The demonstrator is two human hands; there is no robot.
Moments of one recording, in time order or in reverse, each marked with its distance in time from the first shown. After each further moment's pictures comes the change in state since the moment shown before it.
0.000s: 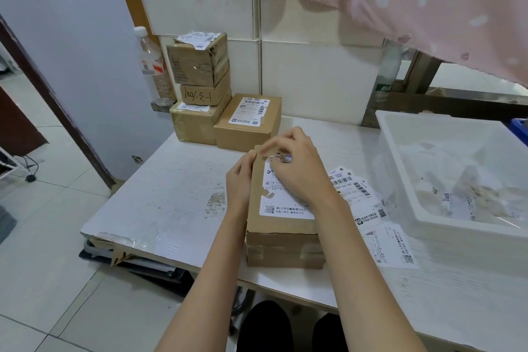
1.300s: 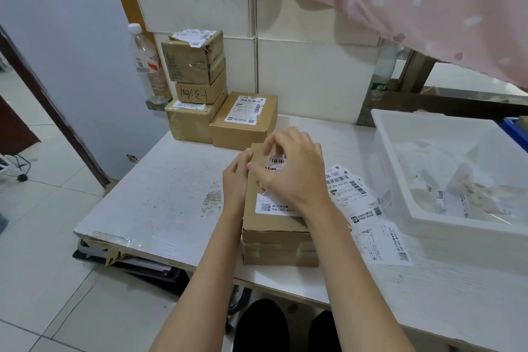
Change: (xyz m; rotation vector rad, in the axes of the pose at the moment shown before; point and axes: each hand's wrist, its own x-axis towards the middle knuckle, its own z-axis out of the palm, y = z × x) left_hand 0.004 -0.003 0.000 -0.074 -0.009 -0.102; right_hand -0.017 -0.019 0.003 -0.208 0.202 -0.122
